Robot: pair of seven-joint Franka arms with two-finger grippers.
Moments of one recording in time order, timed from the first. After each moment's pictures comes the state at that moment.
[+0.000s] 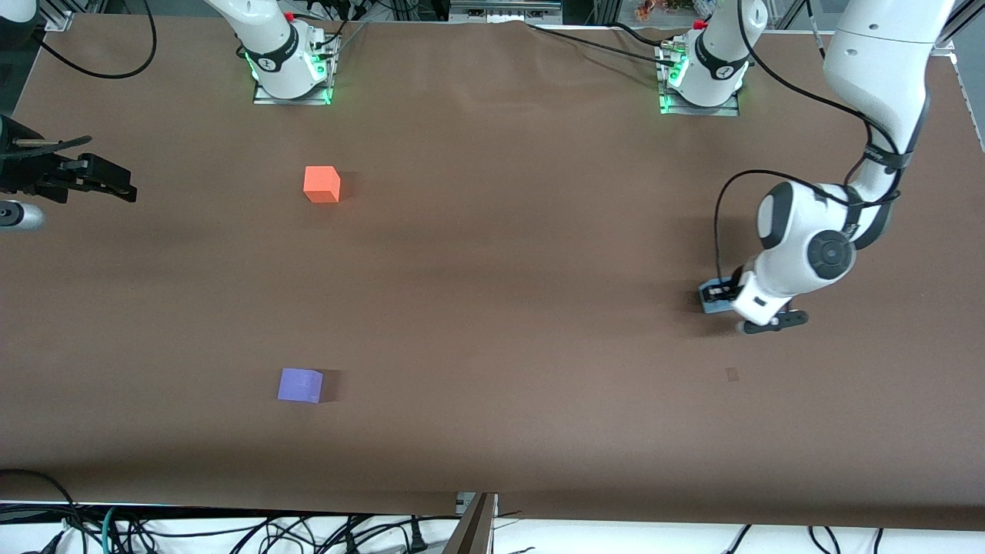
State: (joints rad) left arm 0.03 0.49 -0.15 -1.97 0.03 2.31 -0.29; right arm 0.04 0.13 -0.04 -1.44 -0.01 1.46 -0.04
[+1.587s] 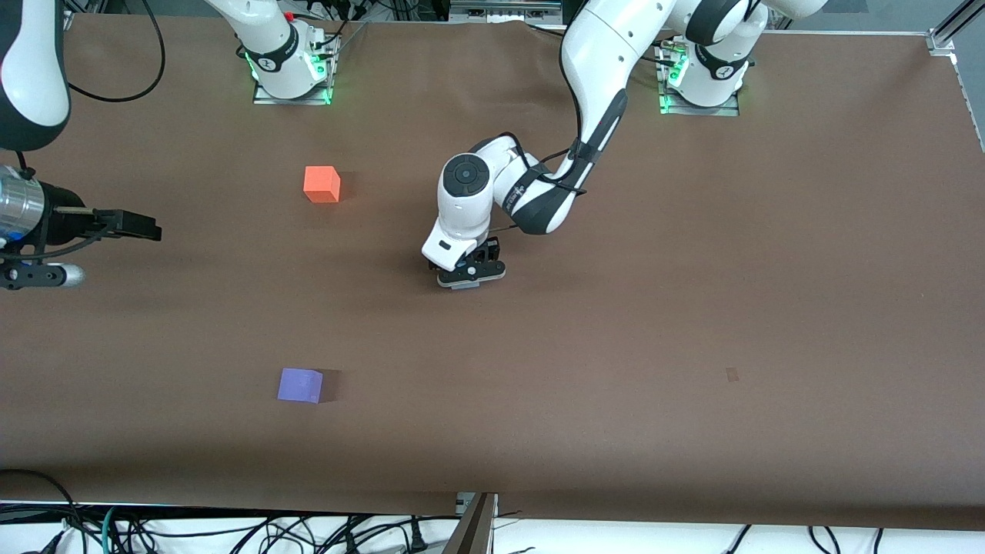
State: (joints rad) left arm -0.87 0.94 0.06 -1.22 -0.10 2.27 -1.02; right arm 0.01 0.29 -0.05 -1.44 0.03 1.53 -0.04
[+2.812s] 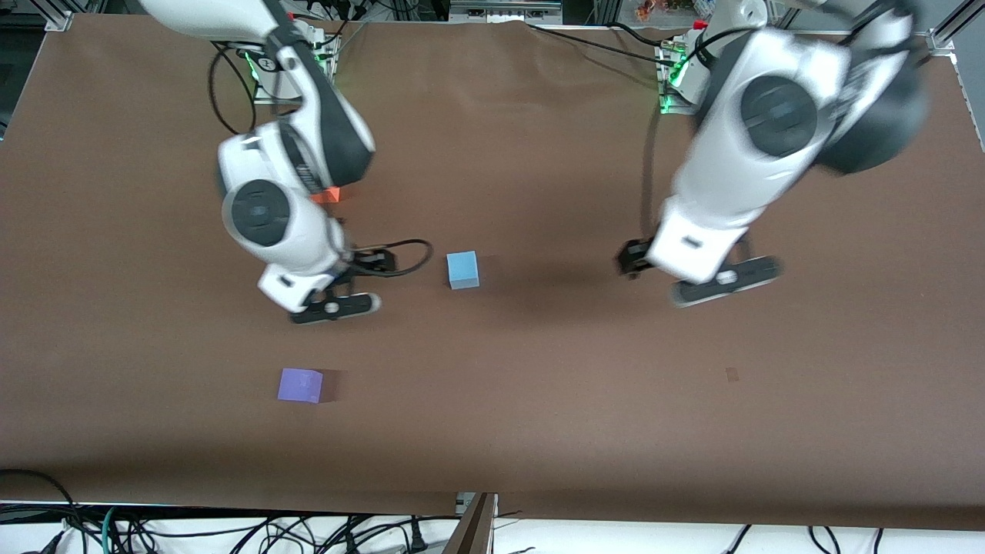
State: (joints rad) left arm -0.42 0.35 0.09 -1.26 0.00 1.59 -0.61; right arm 0.51 0.54 -0.01 -1.45 0.07 1.96 0.28
